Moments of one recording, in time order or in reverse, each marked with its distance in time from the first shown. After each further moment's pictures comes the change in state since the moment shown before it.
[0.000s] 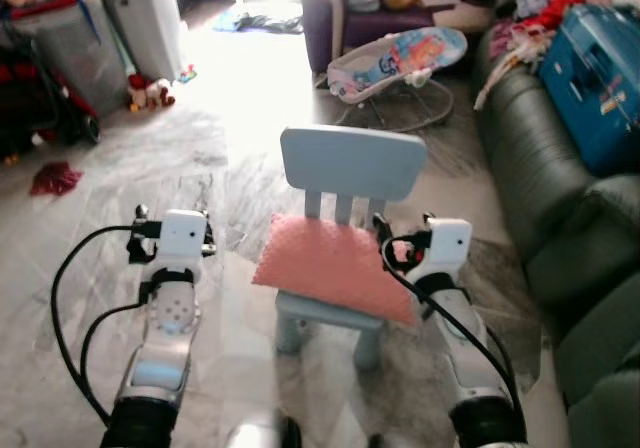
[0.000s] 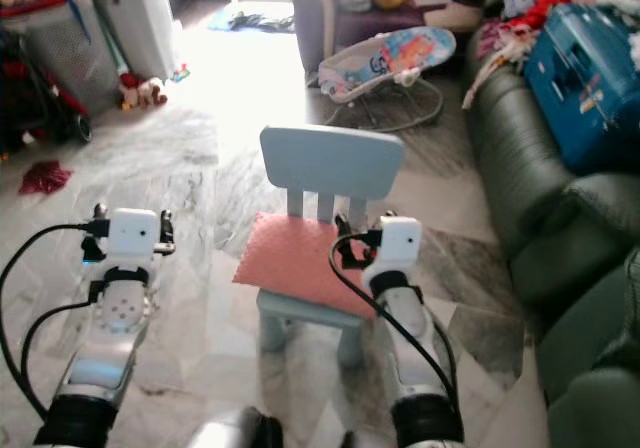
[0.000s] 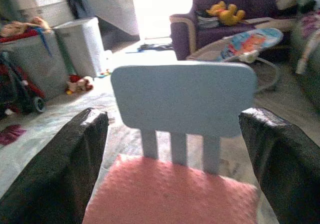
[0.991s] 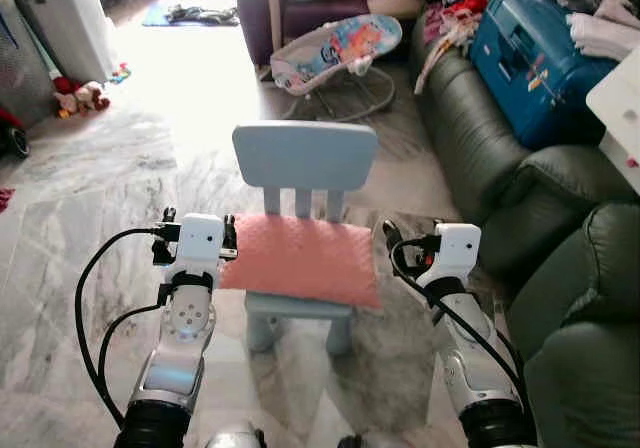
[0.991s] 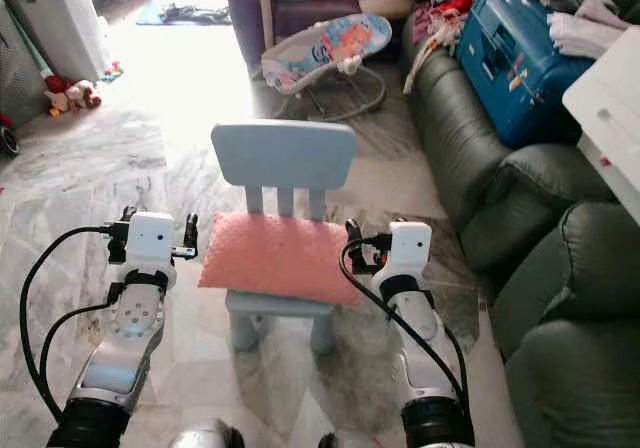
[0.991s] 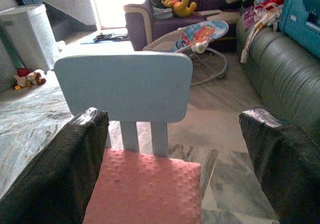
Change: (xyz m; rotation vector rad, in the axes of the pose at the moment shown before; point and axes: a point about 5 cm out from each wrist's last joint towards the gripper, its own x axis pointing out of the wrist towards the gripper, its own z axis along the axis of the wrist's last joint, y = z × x) left arm -0.005 -0.015 0.003 -0.077 -0.016 -0.092; right arm -0.002 -0.009 -0.002 -0.025 0.029 -0.015
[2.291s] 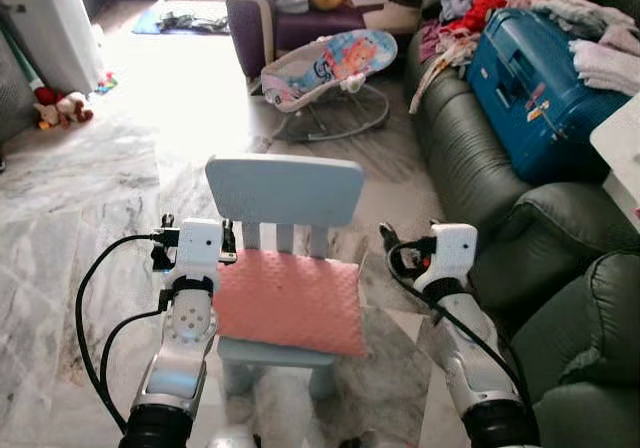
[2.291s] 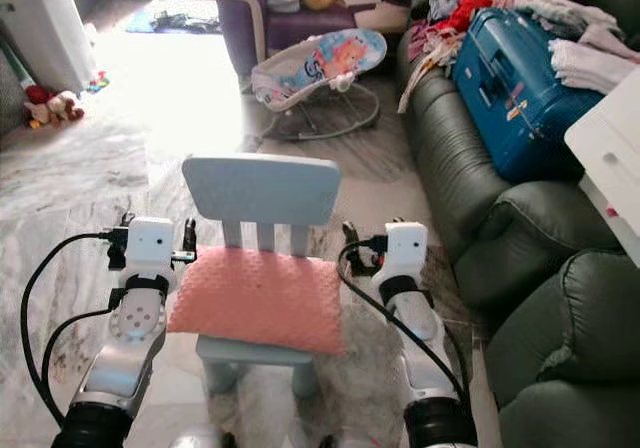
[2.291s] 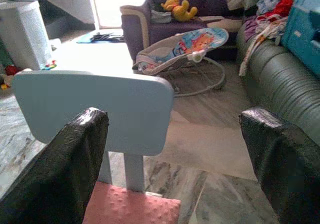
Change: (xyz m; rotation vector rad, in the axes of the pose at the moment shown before) left arm -0.003 -0.001 -0.005 -0.016 0.025 0.025; right arm -0.001 -0.002 0.000 -0.029 0.006 0.014
